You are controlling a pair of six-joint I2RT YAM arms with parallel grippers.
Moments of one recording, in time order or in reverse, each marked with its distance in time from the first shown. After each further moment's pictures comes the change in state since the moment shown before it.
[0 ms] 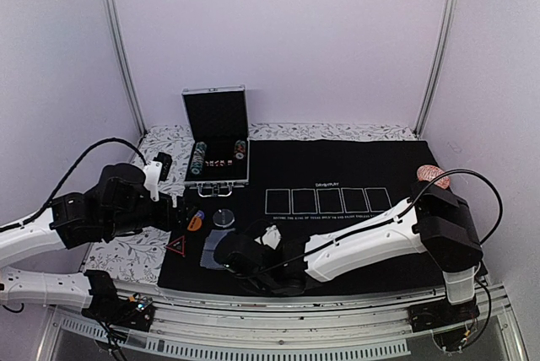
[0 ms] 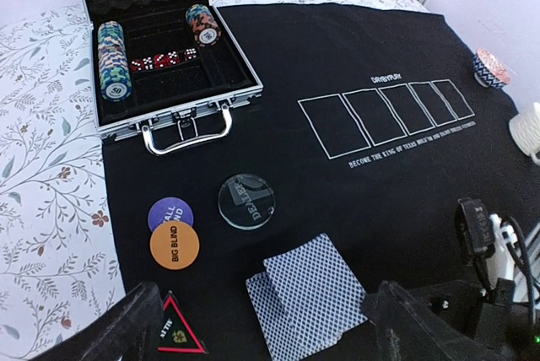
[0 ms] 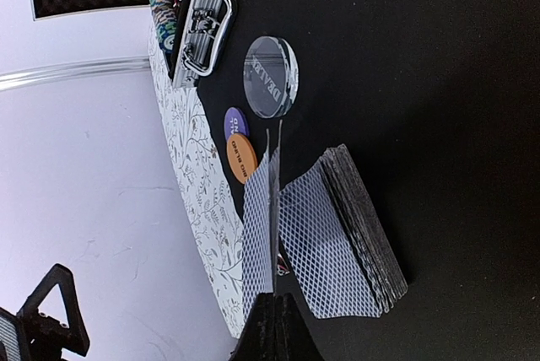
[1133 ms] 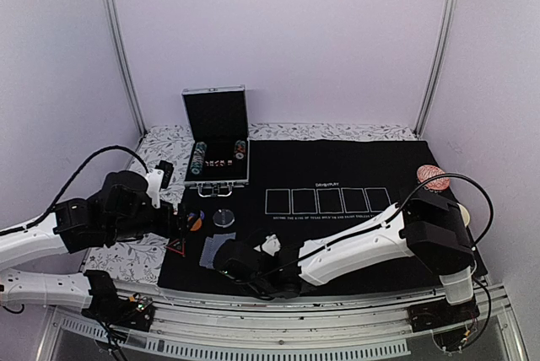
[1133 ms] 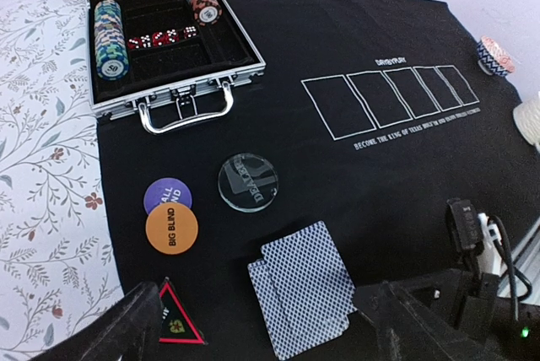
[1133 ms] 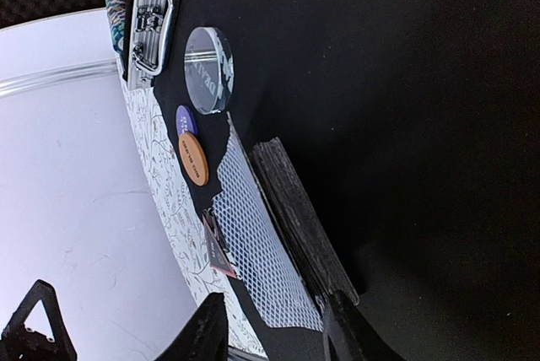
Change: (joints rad) left arm 0.003 -0.013 -0.050 0.008 0.016 -0.012; right arm 0.000 0.053 0.009 -0.023 -0.048 0.079
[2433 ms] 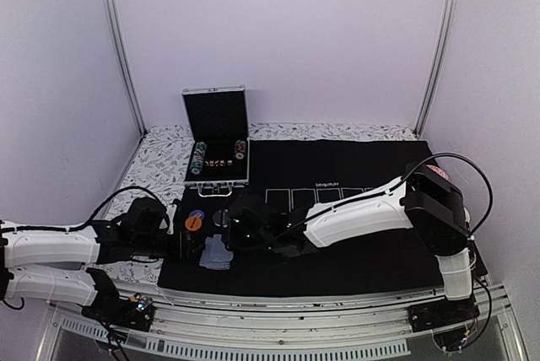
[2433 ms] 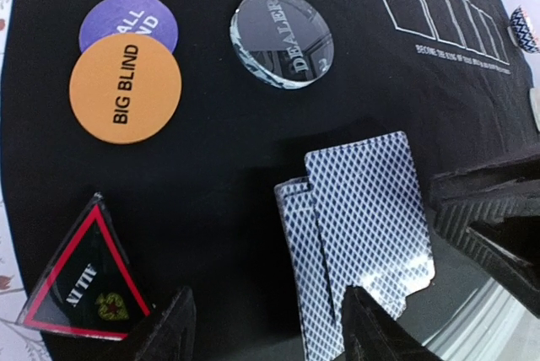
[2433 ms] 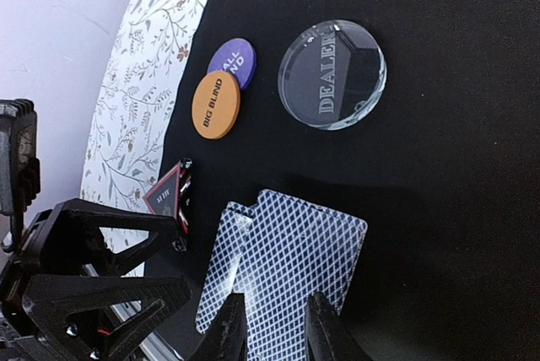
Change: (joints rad) left arm 0.179 0.226 -0.311 0.352 0.357 -0.172; right arm -0.190 -0.011 0.048 -0.003 -0.407 -0.958
